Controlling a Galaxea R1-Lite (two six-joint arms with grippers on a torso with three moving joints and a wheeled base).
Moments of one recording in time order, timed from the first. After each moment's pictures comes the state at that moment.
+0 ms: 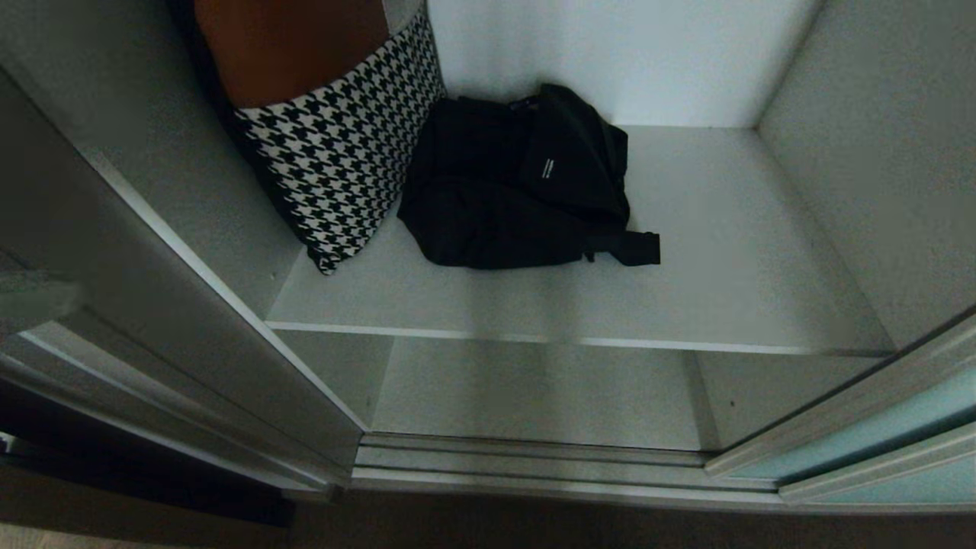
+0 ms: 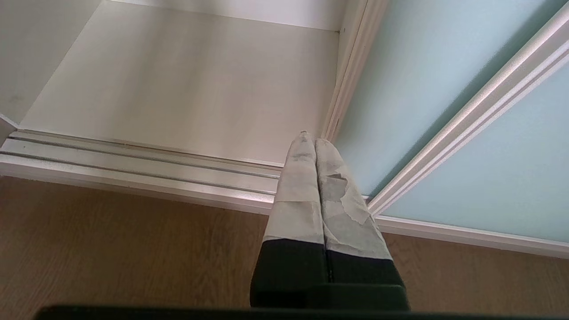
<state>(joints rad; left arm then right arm) -0.47 0.88 -1.08 0.38 0.25 0.08 0.00 0.00 0.00 0.00 0.01 -0.03</state>
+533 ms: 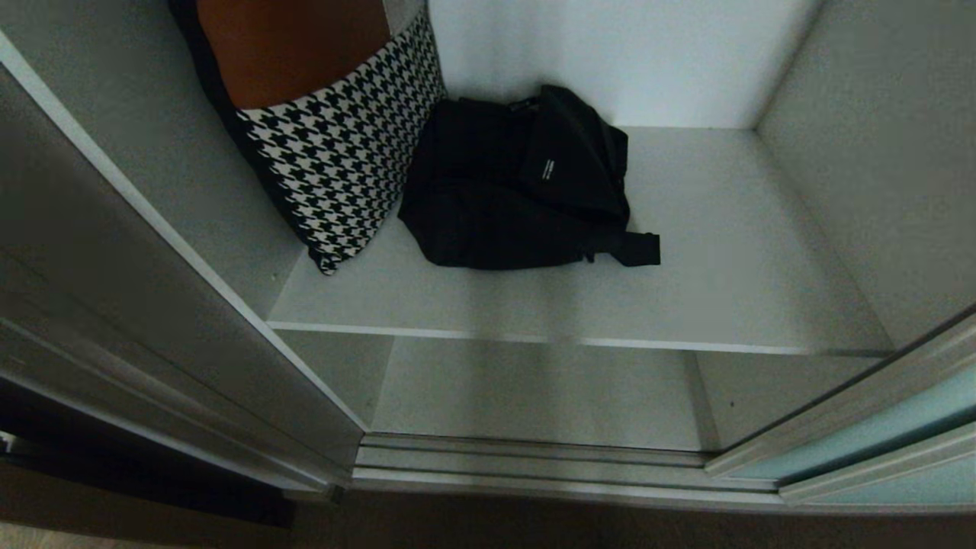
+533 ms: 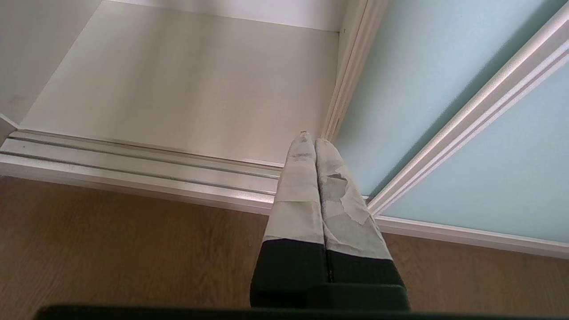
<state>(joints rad) -0.03 0.39 -0.65 0.34 0.16 0.09 0.00 0.00 0.00 0.00 0.01 -0.03</state>
